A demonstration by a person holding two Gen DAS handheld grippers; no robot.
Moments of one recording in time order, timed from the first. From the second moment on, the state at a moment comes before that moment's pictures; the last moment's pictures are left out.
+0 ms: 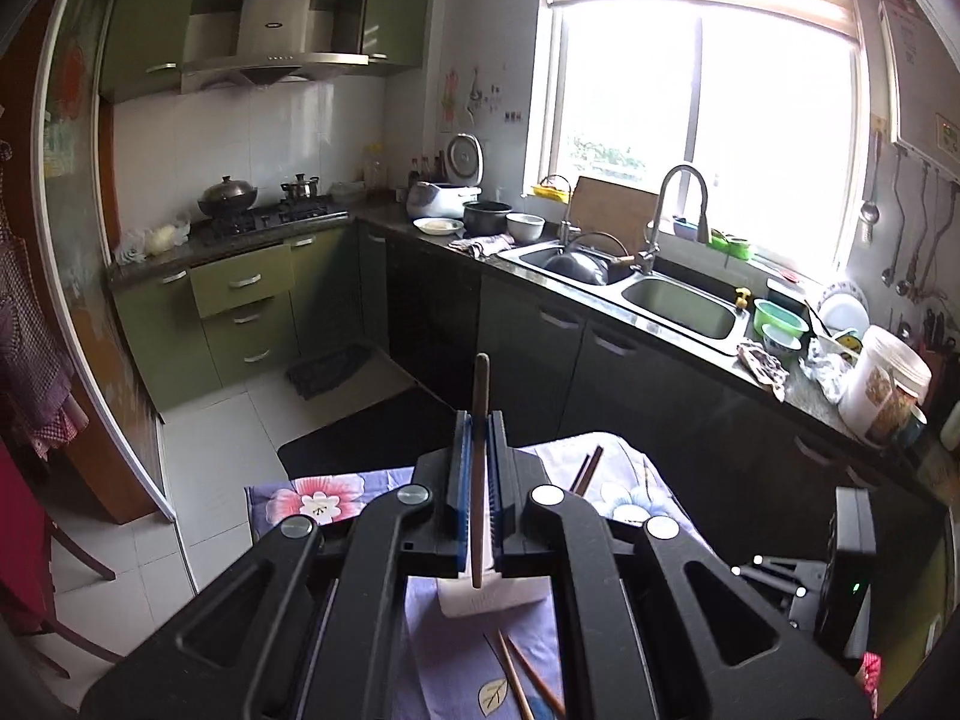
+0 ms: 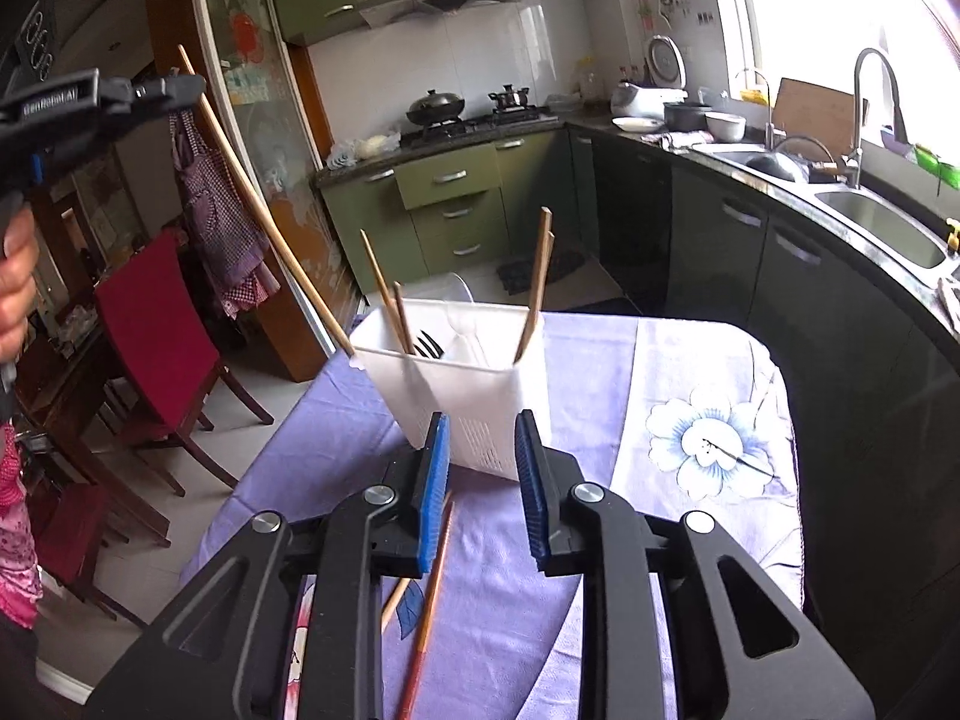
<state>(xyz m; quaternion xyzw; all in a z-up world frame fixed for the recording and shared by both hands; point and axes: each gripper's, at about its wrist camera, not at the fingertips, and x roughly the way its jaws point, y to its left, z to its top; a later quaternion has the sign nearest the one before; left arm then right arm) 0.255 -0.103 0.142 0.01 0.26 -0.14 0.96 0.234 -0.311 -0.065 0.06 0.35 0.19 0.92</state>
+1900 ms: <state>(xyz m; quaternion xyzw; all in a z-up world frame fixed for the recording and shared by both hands) 0.222 -0.079 0.040 0.02 0.34 -0.15 0.93 0.316 -0.168 -0.256 -0.07 0.52 0.16 0.84</state>
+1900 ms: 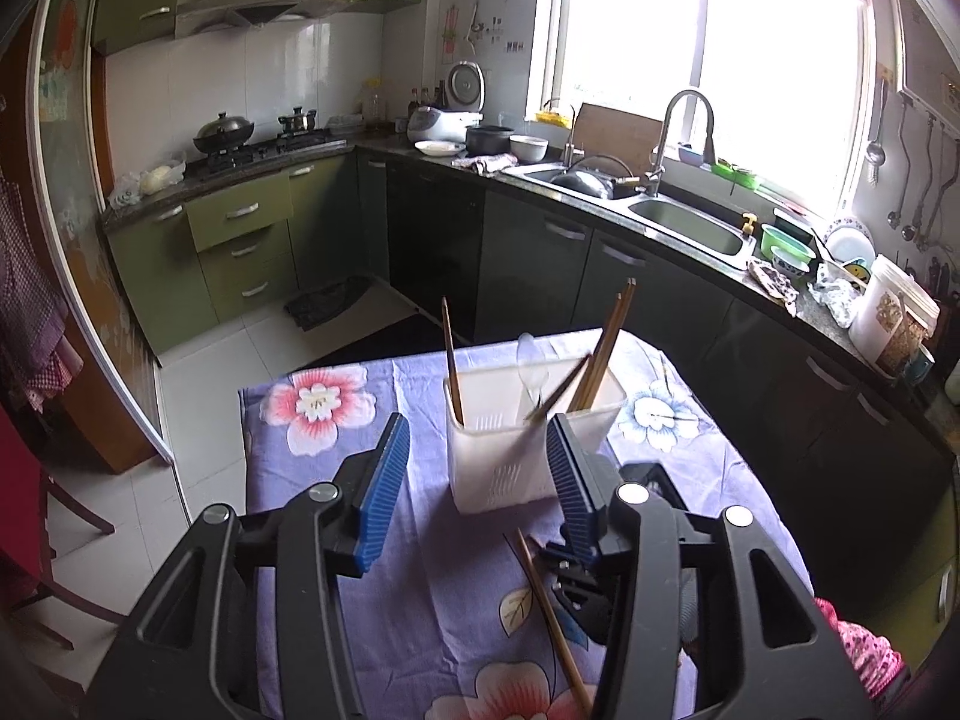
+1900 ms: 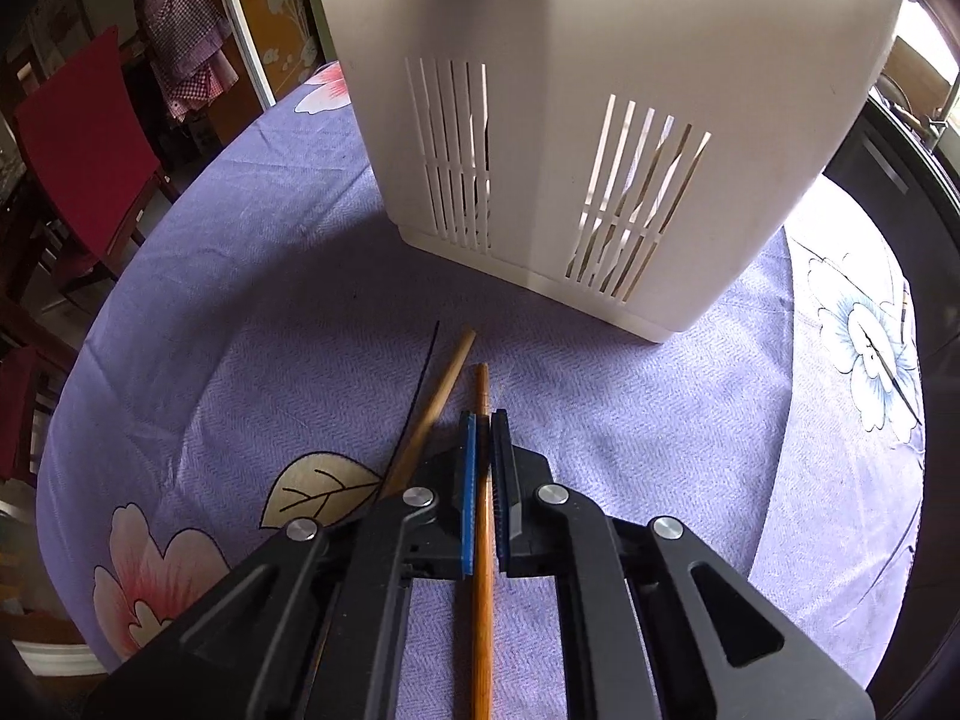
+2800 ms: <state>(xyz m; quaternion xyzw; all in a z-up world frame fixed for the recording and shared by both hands) 0.267 -0.152 -0.165 0.08 0.55 -0.12 0.82 0.271 -0.256 -0.095 0.01 0.38 0.16 0.91</state>
